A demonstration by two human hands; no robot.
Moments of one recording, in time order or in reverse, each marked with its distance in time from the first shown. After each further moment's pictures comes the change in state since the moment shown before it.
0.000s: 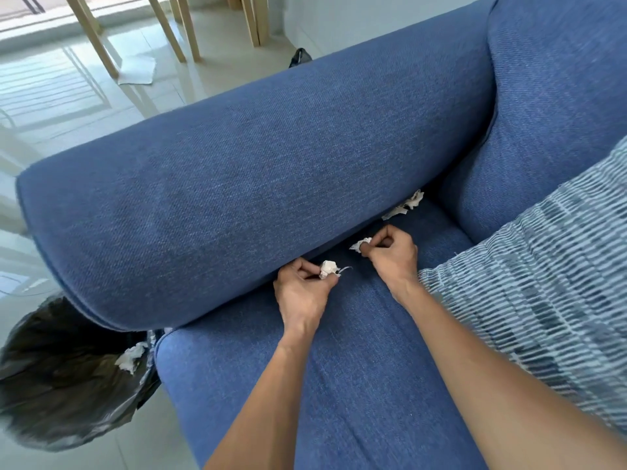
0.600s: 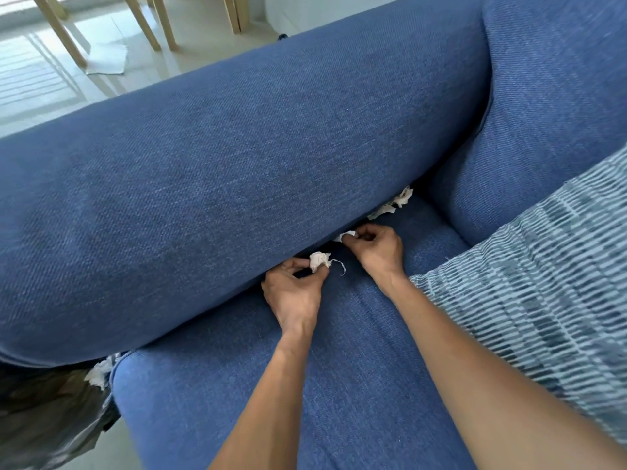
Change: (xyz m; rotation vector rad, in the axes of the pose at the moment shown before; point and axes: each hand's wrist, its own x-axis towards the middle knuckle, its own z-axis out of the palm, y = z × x) left_hand 0.022 -0.007 0.044 -0.003 0.154 0.026; right_hand 0.039 0.013 0.010 -0.061 -0.036 0.022
